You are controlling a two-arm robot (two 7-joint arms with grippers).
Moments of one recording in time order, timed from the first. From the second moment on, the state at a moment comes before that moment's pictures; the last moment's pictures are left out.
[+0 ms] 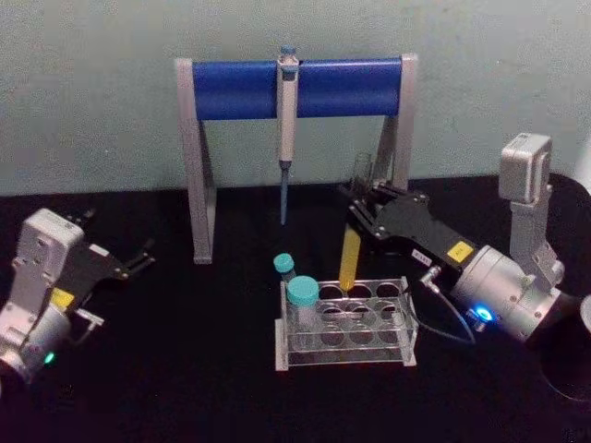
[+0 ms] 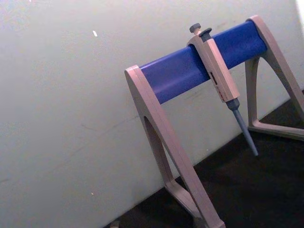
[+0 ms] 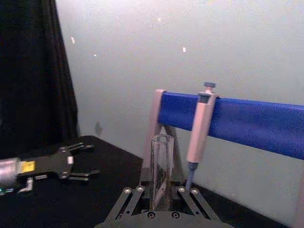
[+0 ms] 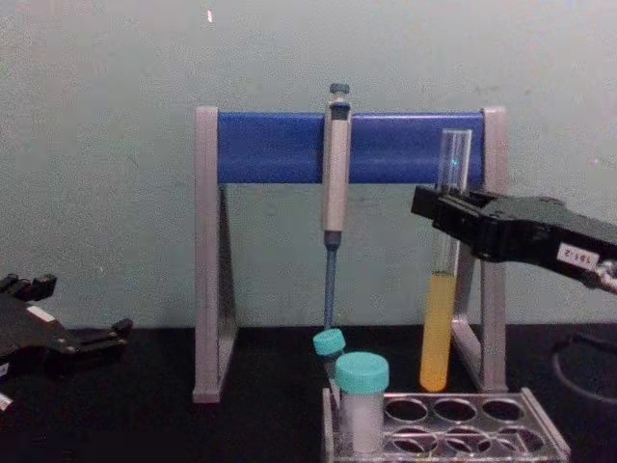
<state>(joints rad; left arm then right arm) -0.20 0.60 0.45 -1.41 -0.25 -0.12 0.03 0.24 0.39 -0.36 -1.53 0.51 -0.04 0.48</state>
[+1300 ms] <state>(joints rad) -0.20 0.60 0.45 -1.41 -0.25 -0.12 0.03 0.25 0.41 -0.44 -1.49 0.54 -0.05 0.52</state>
